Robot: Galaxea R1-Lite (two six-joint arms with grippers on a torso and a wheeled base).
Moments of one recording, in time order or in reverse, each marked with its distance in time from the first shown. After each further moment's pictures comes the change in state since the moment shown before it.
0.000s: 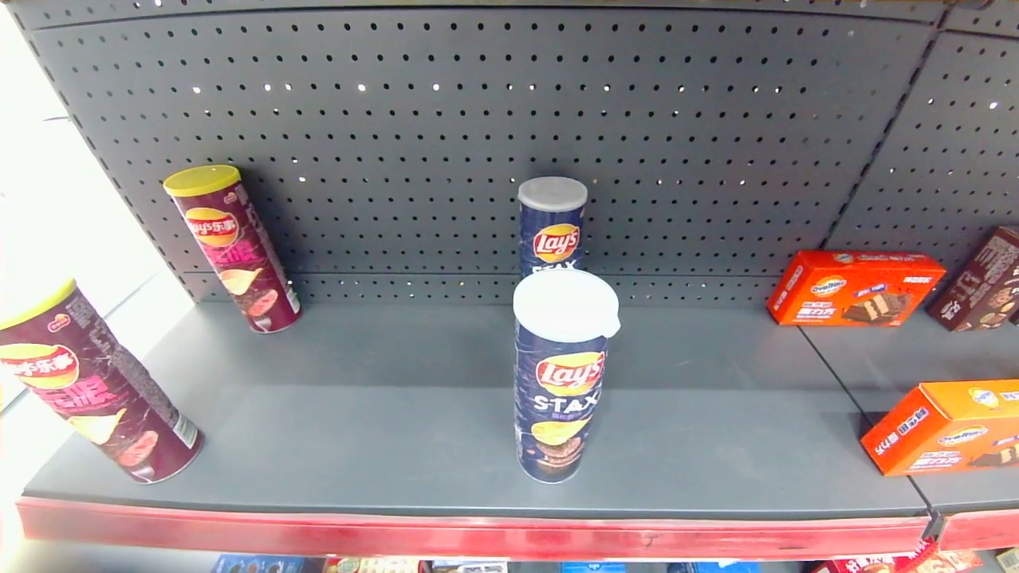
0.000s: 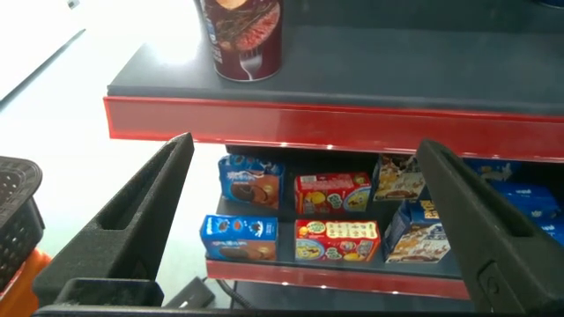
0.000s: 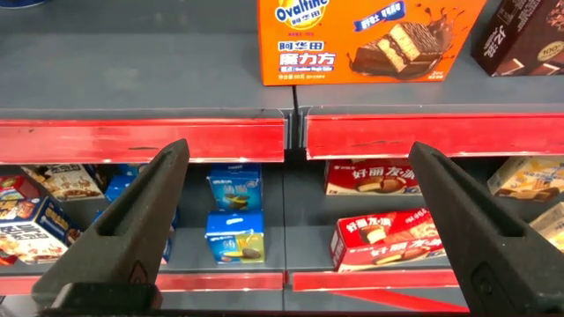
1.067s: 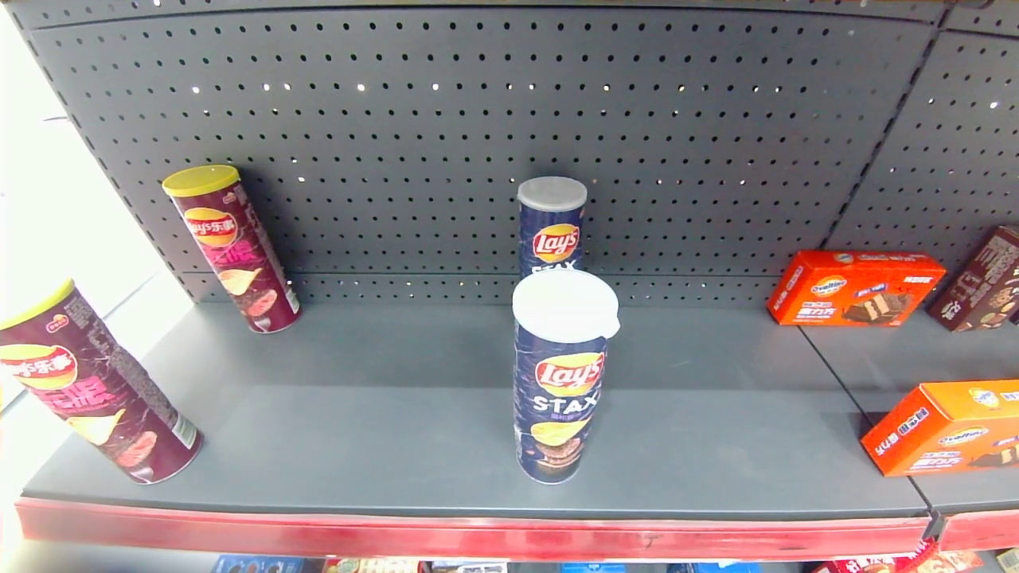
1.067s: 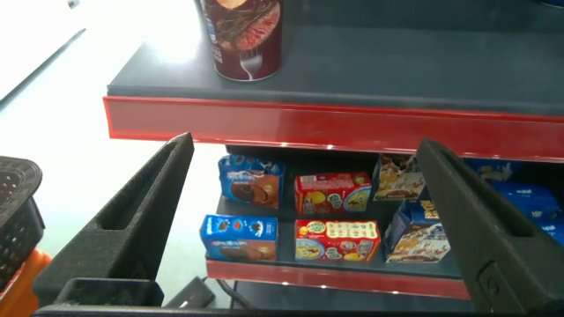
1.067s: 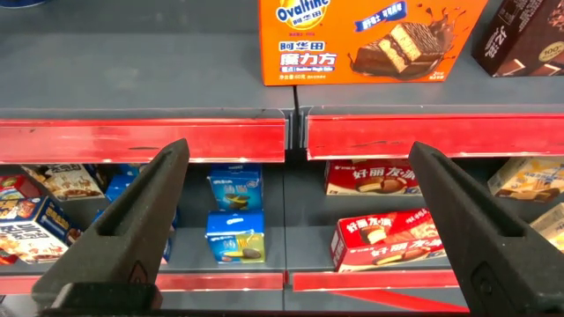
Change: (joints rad) left arm 0.000 0.000 0.000 0.000 0.000 0.000; right arm 0.000 0.000 0.000 0.000 0.000 0.000
